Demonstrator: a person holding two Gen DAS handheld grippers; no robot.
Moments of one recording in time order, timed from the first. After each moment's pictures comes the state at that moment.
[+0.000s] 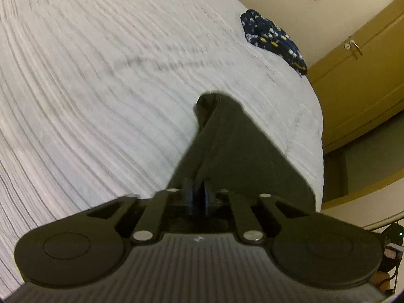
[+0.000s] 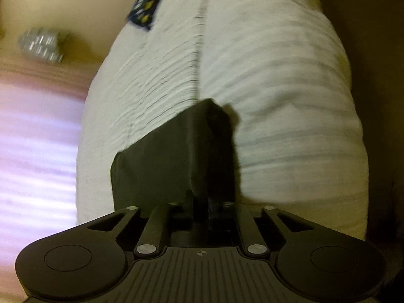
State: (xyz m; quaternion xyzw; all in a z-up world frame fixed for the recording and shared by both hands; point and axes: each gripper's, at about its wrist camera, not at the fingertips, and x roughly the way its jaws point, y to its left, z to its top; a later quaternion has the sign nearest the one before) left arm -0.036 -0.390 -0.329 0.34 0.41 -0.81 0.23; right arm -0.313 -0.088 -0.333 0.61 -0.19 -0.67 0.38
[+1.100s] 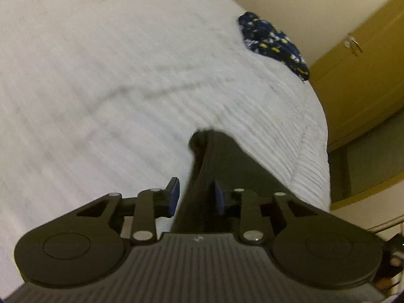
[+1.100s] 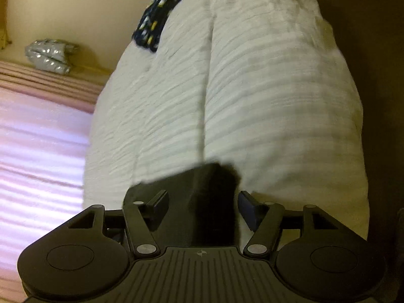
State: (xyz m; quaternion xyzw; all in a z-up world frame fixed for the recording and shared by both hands) left arm -0.059 -0.421 -0.340 0.36 0.41 -0.81 0.21; right arm -0.347 -0.088 -0.339 0.61 -0.22 -0.65 0.39
